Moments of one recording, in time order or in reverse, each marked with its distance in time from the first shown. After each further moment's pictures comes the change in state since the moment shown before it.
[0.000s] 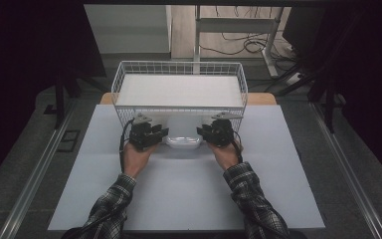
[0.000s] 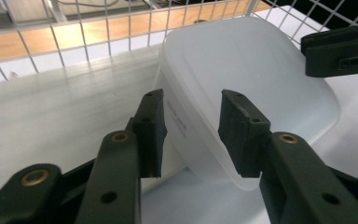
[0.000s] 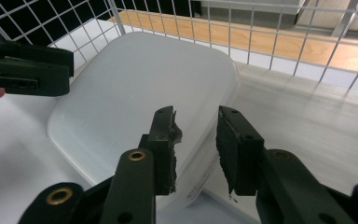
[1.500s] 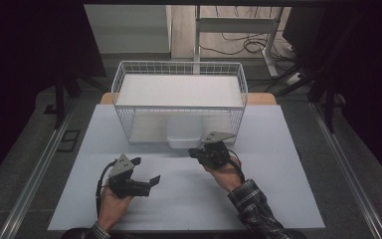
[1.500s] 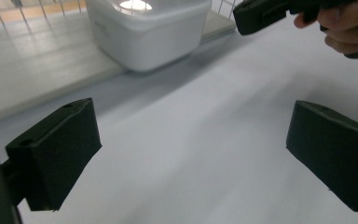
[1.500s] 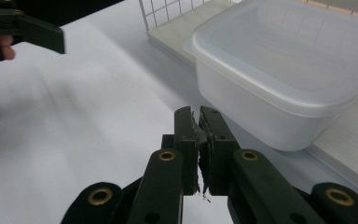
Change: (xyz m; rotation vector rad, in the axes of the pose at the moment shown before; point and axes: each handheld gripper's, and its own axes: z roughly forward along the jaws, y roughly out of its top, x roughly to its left) left arm -0.045 -0.094 -0.099 -0.041 -0.095 0.118; right arm 0.053 -0.032 -0.033 0.077 0.208 -0.193
